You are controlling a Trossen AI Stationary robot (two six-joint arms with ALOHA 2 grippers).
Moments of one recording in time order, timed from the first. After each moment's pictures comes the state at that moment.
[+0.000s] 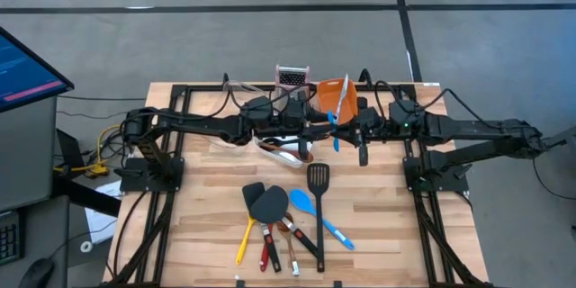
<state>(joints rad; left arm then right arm) 0.08 1.75 1.29 0.65 0.06 -0.06 -0.07 0.94 0.81 -0.07 0.00 0.07</state>
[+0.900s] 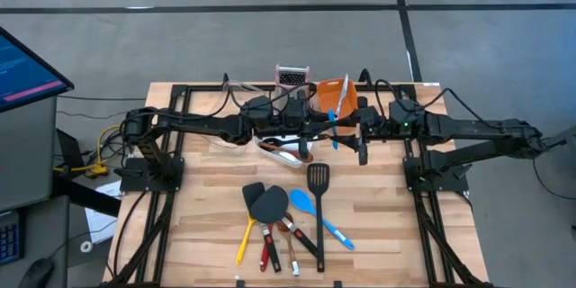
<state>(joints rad) 0.10 1.75 1.29 0.65 0.05 -0.06 -0.07 0.94 0.81 -0.07 0.00 0.08</state>
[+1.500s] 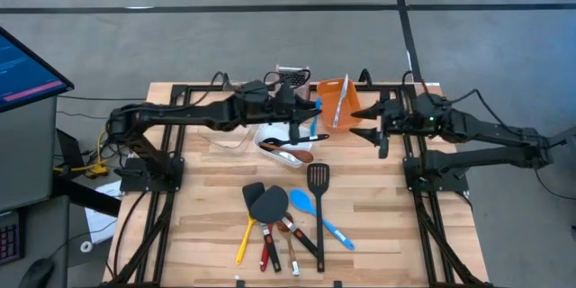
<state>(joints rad) 0.18 1.61 1.29 0.23 0.00 0.00 -0.15 0.72 0.81 -0.26 0.00 0.08</state>
